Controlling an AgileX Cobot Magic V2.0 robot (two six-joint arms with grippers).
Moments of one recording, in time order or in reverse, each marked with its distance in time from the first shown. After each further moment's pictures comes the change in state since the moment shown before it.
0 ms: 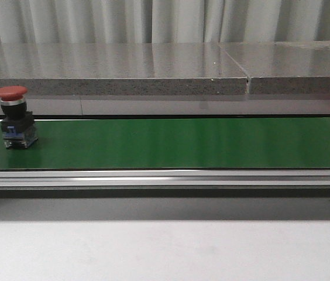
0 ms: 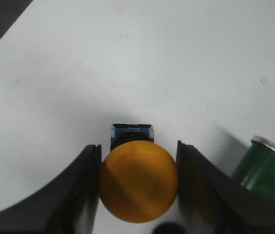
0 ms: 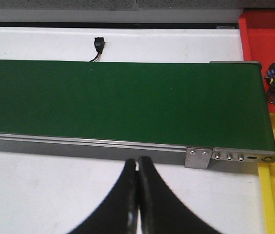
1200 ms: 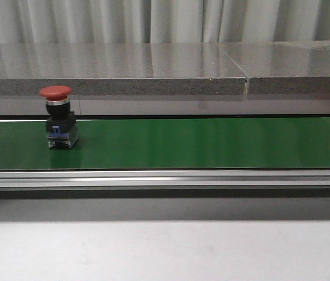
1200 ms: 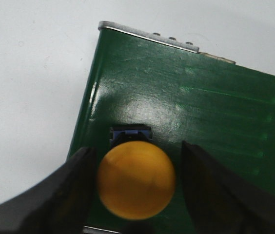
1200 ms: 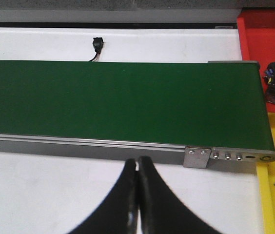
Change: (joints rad) left arm -0.259 -0.166 0.125 -0.011 0.087 0.088; right arm 0.000 0.000 0.000 0.000 0.000 0.000
